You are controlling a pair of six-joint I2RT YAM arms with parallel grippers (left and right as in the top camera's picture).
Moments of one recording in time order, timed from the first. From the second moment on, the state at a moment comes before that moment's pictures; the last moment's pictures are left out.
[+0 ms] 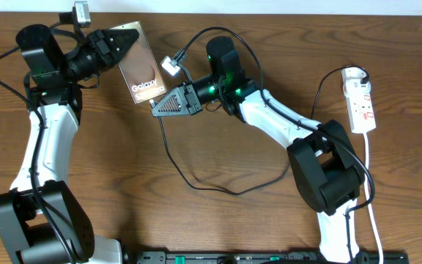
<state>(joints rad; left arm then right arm) 0.21 1.65 1.20 0.24 1.09 -0.84 0.58 2.14 1.54 0.29 -1.41 0.69</state>
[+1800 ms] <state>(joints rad) 0.23 1.65 1.20 0.24 1.15 -0.83 0.58 2.14 1.54 0.33 -1.42 0.73</state>
